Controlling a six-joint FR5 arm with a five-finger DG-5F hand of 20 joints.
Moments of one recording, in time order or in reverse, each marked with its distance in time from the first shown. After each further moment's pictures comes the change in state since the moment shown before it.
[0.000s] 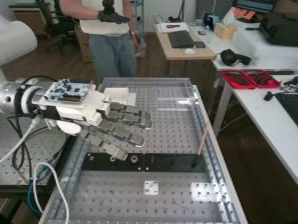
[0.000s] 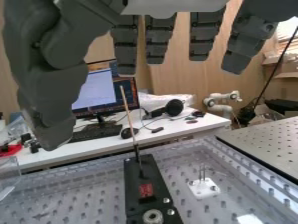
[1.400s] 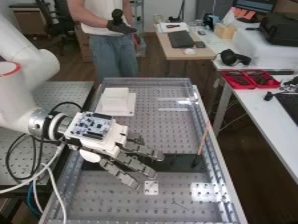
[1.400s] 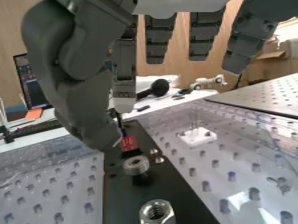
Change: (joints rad) arm 0.048 -0.204 0.039 0.119 0.119 0.062
